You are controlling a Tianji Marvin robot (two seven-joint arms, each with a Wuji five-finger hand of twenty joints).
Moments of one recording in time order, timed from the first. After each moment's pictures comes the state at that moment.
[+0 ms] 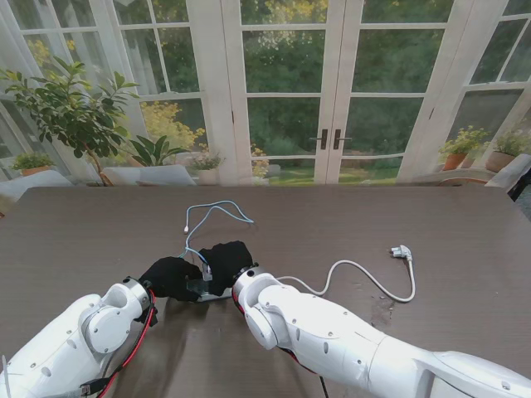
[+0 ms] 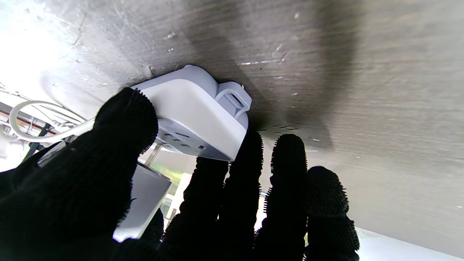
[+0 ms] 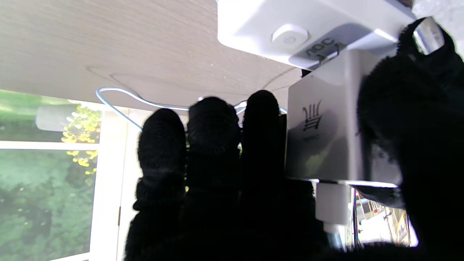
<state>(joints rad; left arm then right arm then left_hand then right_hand) 1.38 -1.05 -1.14 -1.20 0.75 -0.34 0.02 -0.89 -1.41 0.25 -1.02 -0.75 0.26 -0.32 0.64 -0.73 0.76 -0.24 0.89 0.19 0.34 0.30 0.97 0.19 0.30 0.58 0.69 0.32 0.80 0.75 0.32 0.29 1.36 0.92 0.33 -0.99 1.27 -0.41 0.67 0.03 1.16 0.27 1.09 -0.02 0.72 0.67 1.28 0.06 0.76 1.22 0.78 0.19 1.34 0.53</state>
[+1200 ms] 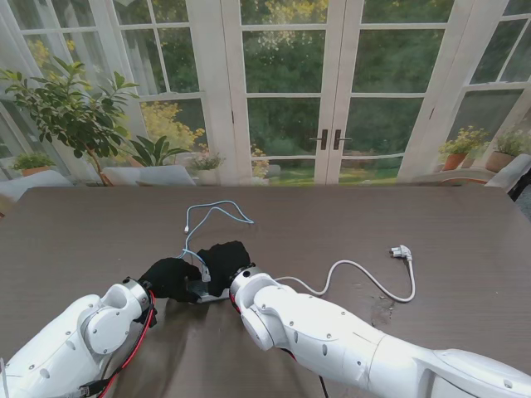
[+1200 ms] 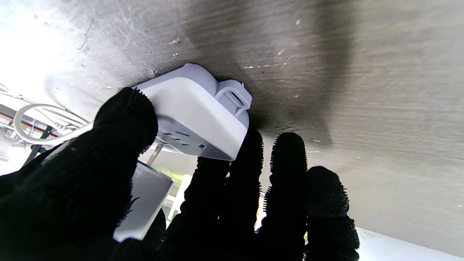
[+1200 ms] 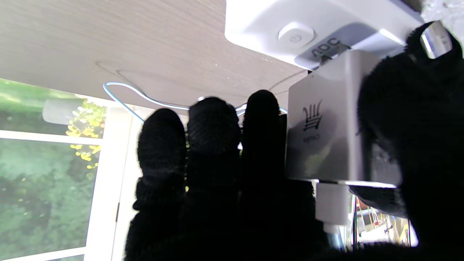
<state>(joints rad) 1.39 -1.05 -1.15 -1.21 0.76 -0.34 0.01 -0.88 -1.41 0.23 -1.06 -0.78 0.32 -0.27 0.64 -0.73 0.76 -0.25 0.89 0.20 0.37 0.28 0.99 0.19 0.27 0.59 0.71 0.32 0.82 0.76 0.34 0.29 1.37 0.94 0.33 -0.99 1.27 -0.41 0.67 0.03 1.16 0.27 1.09 -0.02 0.70 0.67 1.28 0.06 0.76 1.22 0.79 0.19 1.34 0.54</state>
